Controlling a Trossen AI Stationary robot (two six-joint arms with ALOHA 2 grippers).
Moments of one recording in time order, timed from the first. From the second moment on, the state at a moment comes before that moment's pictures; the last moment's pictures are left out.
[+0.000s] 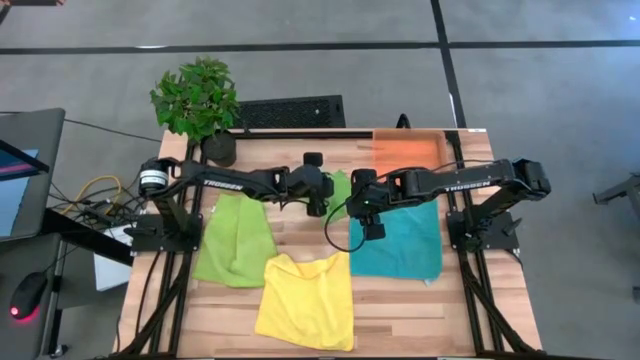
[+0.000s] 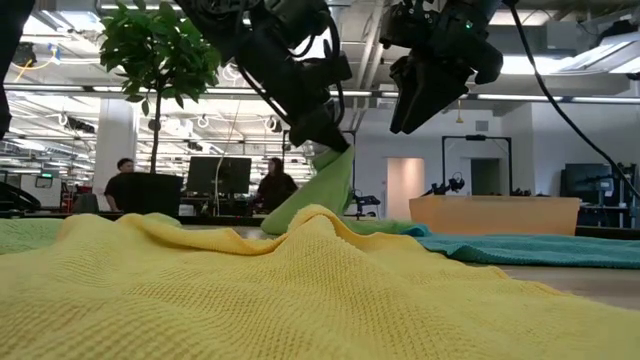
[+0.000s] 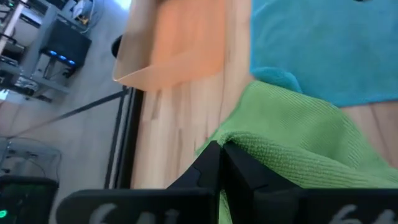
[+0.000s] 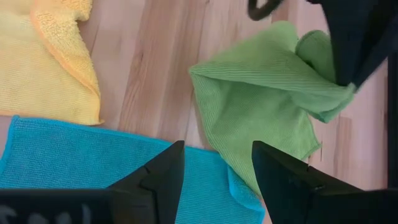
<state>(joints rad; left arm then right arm) 0.15 1.77 1.16 -0.02 -0.33 0.51 0.02 1.51 1.14 -0.68 0.13 -0.29</state>
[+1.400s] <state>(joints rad) 0.18 1.92 1.16 0.18 -0.25 0.32 0.02 1.50 1.14 -0.69 0.21 -0.29</state>
